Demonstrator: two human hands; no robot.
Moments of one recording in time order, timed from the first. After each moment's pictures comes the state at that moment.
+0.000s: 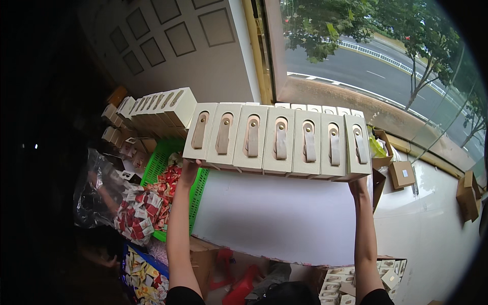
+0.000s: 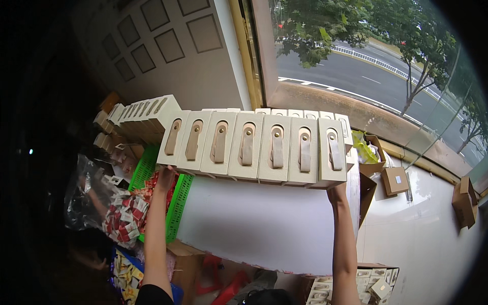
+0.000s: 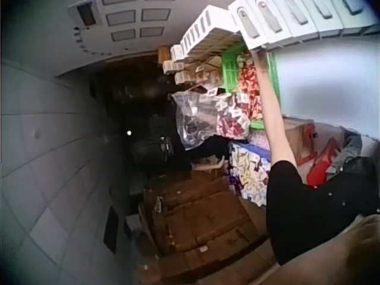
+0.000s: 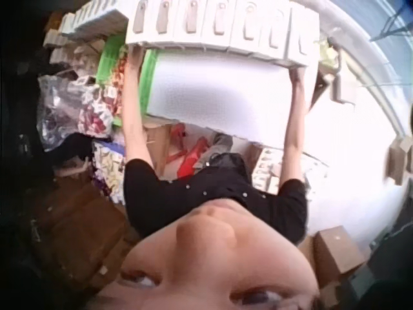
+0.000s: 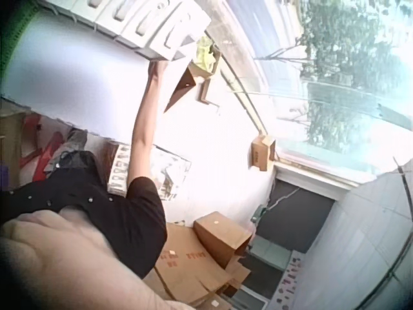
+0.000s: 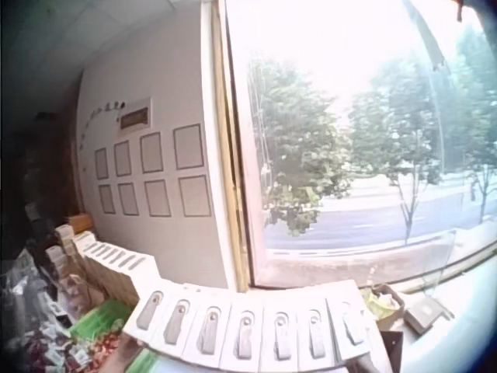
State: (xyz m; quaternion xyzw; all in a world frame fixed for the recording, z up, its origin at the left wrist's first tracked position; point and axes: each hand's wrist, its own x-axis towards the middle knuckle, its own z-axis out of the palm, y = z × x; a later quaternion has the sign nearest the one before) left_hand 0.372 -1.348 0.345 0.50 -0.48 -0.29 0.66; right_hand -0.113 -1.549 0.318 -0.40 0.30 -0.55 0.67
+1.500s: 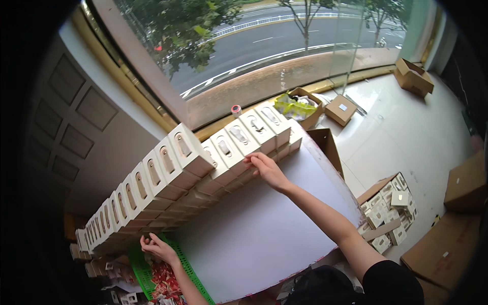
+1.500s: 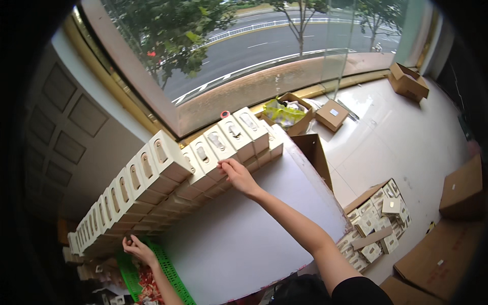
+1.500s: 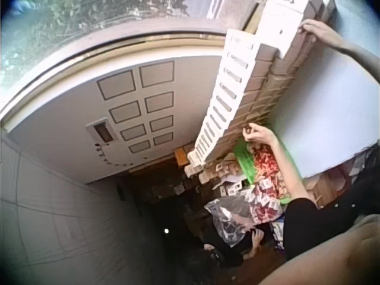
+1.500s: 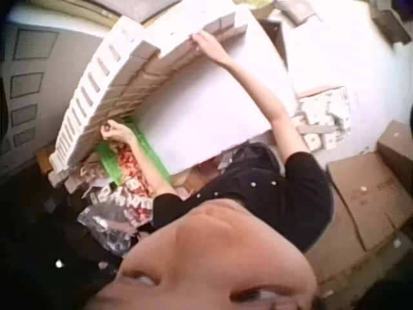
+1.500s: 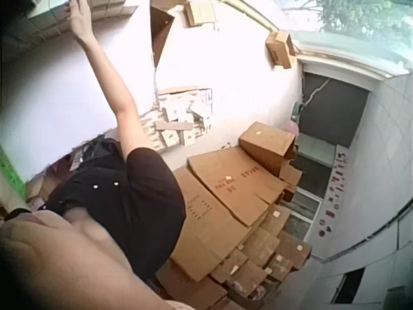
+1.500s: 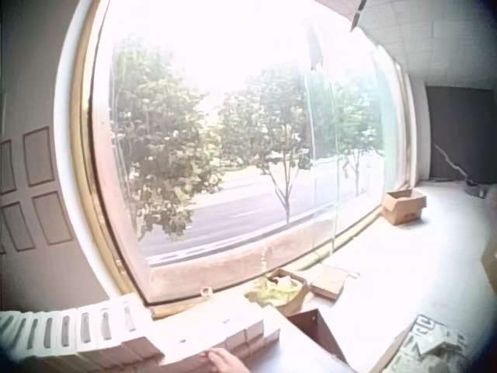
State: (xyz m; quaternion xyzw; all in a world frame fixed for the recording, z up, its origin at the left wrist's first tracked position) left_hand 0.340 -1.459 0.334 0.76 -0.38 0.13 0.51; right_hand -0.035 -1.596 0.340 -0.47 0.39 -0.50 0.61
